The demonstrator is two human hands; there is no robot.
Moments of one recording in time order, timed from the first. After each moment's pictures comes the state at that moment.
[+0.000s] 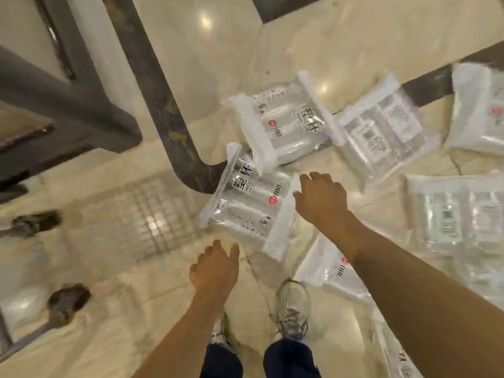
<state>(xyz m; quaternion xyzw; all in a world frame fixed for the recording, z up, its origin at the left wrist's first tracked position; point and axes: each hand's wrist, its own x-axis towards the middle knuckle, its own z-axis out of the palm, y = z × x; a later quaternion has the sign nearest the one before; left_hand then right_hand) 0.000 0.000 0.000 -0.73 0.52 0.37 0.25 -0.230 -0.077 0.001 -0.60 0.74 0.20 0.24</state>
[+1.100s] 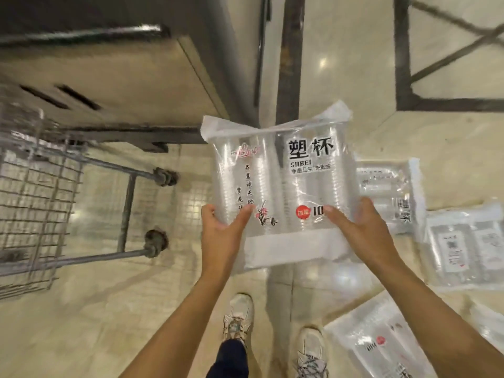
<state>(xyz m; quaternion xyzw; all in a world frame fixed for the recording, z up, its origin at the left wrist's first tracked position) 0.140 -0.063 0.195 -0.83 0.19 0.38 -0.35 -0.099 -0.143 0.188 -0.49 0.69 -0.14 0.52</state>
